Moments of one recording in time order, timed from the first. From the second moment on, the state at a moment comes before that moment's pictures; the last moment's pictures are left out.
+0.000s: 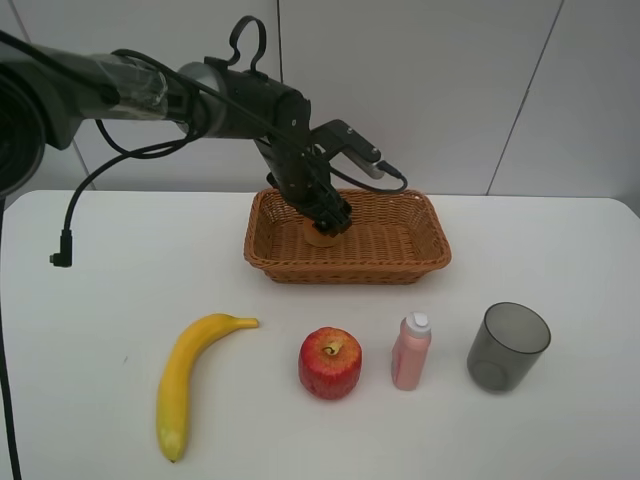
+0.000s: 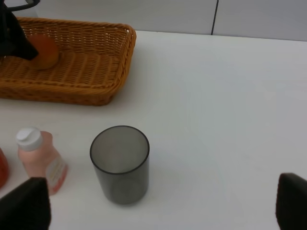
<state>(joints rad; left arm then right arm) -0.64 2.31 -1.81 0.06 0.64 0.20 -0.02 0.00 -0.52 0.11 1.08 -0.18</state>
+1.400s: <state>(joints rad) -0.66 1.97 -1.73 0.02 0.90 0.07 -0.02 0.00 -0.52 0.11 1.08 -0.18</state>
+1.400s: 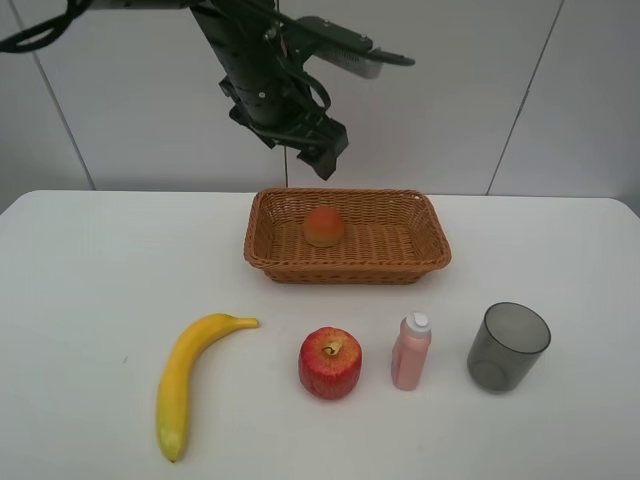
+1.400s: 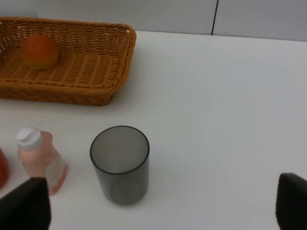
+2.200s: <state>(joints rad) -0.67 1.29 -0.98 0.01 0.80 -0.01 -0.02 0.00 -0.52 0.11 1.08 -0.18</state>
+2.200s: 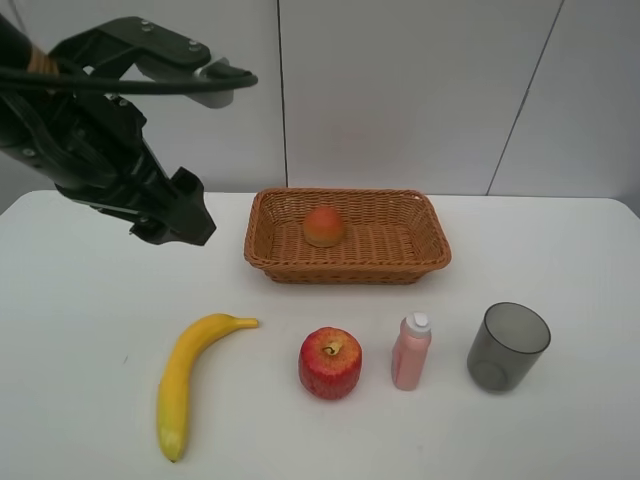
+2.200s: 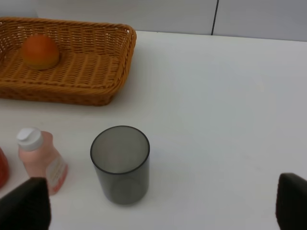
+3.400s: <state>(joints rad) -0.30 0.59 -0.60 -0.06 1.10 -0.02 -0.02 0.00 -0.52 0.11 1.08 -0.18</state>
